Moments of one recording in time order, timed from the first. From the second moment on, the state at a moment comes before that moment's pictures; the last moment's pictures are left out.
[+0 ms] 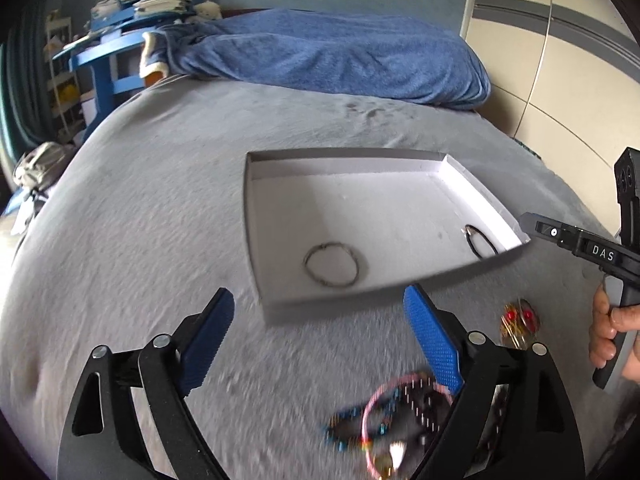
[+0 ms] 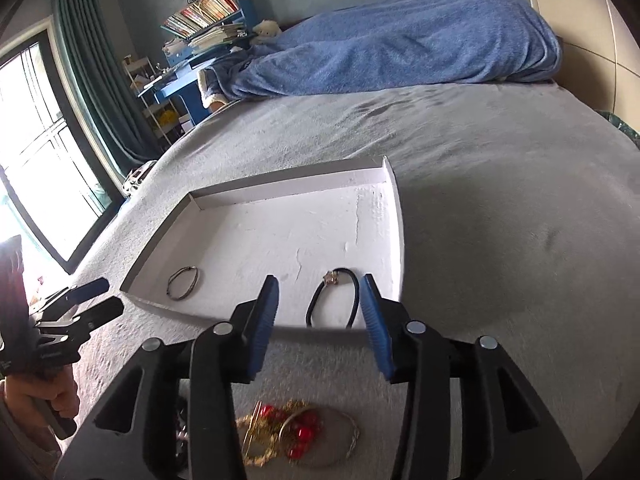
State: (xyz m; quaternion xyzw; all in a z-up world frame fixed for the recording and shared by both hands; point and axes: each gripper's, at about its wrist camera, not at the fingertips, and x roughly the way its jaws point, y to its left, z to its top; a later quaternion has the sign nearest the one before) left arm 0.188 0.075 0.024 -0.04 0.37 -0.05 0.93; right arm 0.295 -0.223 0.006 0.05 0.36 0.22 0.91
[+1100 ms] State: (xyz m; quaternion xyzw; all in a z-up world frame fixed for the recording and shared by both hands) left arm 0.097 0.053 -0.014 -0.04 0.40 -0.10 0.91; right arm 0.201 -0.242 -0.037 0.01 0.38 0.17 0.91
